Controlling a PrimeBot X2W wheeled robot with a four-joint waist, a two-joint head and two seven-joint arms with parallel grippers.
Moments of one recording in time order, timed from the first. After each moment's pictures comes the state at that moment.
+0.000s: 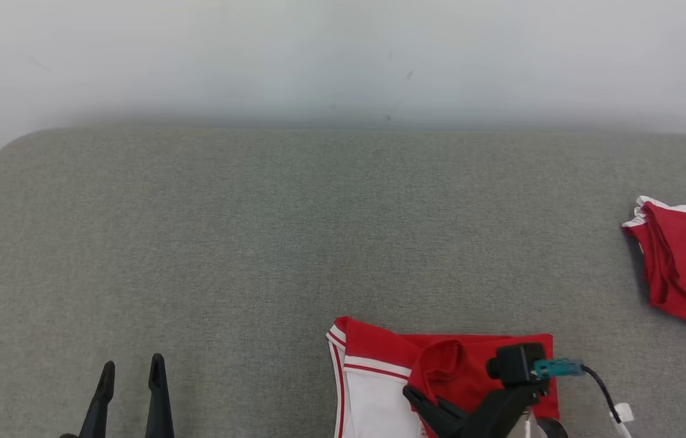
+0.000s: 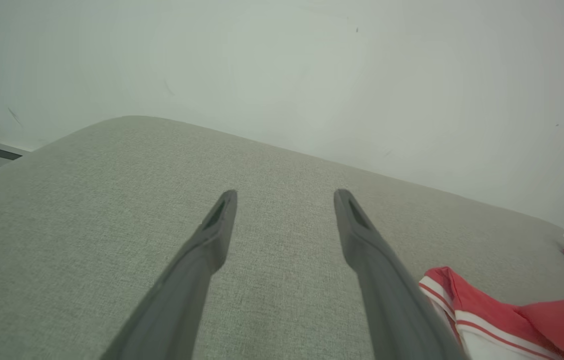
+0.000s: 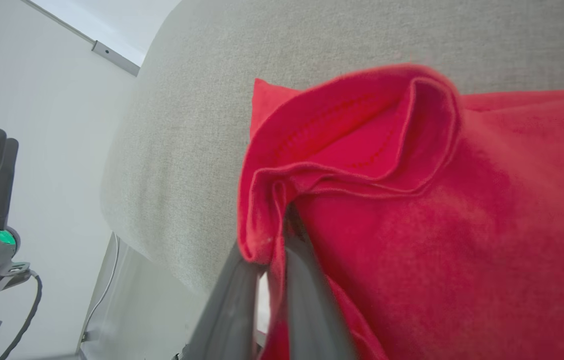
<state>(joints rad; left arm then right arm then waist) 0.11 0.19 -0.12 -0.03 -0.48 0.02 -0.25 -0.01 -0.05 0.25 0.03 0.63 0.13 0.57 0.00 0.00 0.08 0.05</state>
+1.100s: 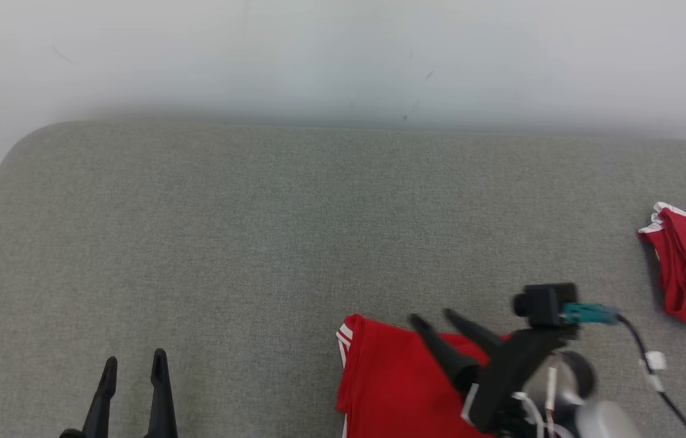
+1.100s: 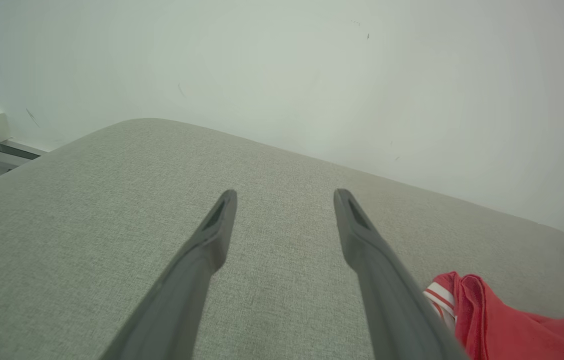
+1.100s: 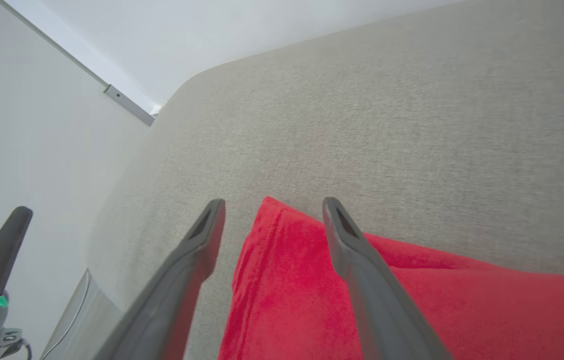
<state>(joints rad) 0.10 0.19 -0.13 -0.03 -0.48 0.04 -0.26 -0.15 -0.05 0.21 0.01 0.57 0.13 0.53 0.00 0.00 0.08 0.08</state>
